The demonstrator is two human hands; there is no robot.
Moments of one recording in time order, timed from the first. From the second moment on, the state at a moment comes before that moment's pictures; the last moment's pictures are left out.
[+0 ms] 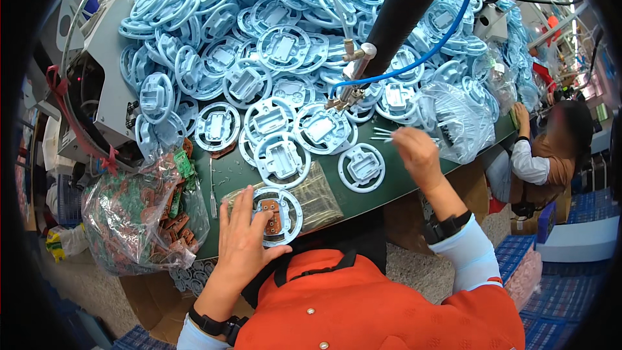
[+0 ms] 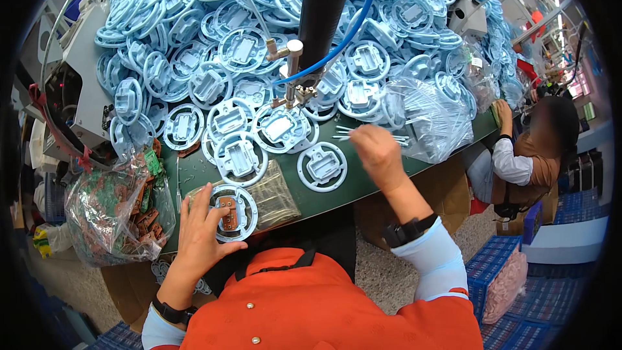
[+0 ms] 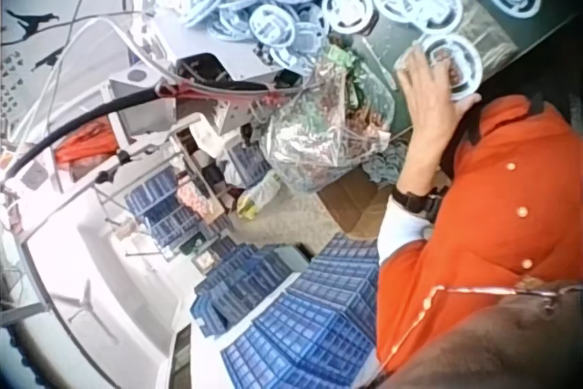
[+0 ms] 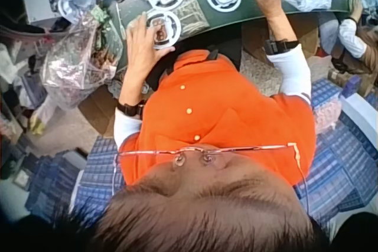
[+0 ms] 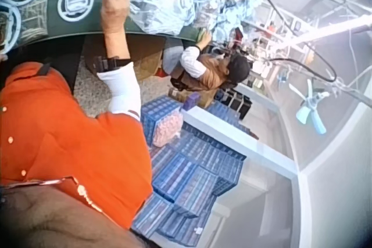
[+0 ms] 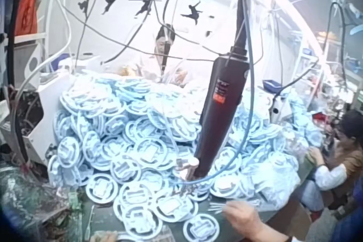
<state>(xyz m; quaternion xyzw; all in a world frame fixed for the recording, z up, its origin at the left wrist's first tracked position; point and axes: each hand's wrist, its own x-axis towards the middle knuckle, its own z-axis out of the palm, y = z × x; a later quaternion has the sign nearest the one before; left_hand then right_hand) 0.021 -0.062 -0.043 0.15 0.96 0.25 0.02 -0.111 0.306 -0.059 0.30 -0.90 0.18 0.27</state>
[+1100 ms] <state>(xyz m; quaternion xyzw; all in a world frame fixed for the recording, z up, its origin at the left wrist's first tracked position) 0.022 -0.060 -0.069 0.16 0.93 0.32 -0.06 -0.053 0.182 -0.074 0.37 -0.85 0.38 -0.07</state>
